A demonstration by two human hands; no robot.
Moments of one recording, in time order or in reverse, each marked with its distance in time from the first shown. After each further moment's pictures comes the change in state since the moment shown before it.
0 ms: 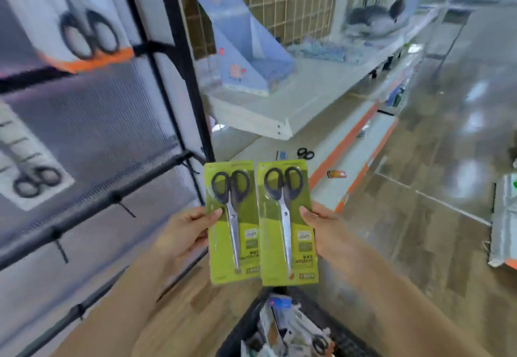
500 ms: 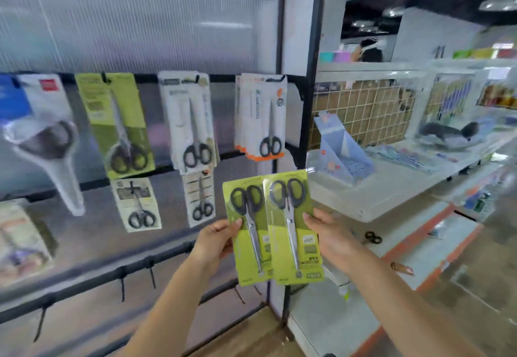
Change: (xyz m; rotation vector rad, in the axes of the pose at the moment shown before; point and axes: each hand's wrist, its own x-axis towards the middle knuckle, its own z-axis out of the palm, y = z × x) left_hand -0.161 0.086 -0.112 -0.171 0.311 0.255; right_hand -0.063 -0.103 0.173 -0.283 -0.327 -0.231
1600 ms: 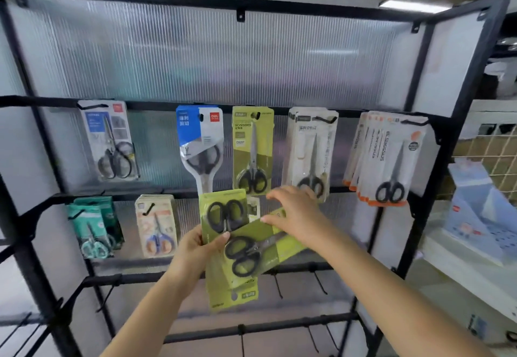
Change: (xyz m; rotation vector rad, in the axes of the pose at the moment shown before) left_hand -0.087 0.065 -0.168 0.029 0.458 0.257; right_hand 0.044 -0.125 0.237 -1.183 -0.236 -0.787
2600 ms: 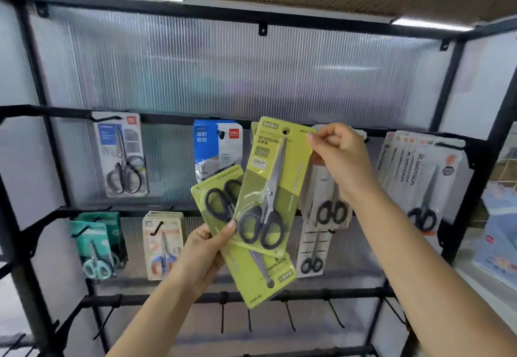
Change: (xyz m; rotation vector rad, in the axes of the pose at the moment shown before) left_hand 0.028 0.040 -0.004 -0.419 -0.123 0.086; right_hand 0.064 -0.021 -0.085 0.940 0.541 0.039
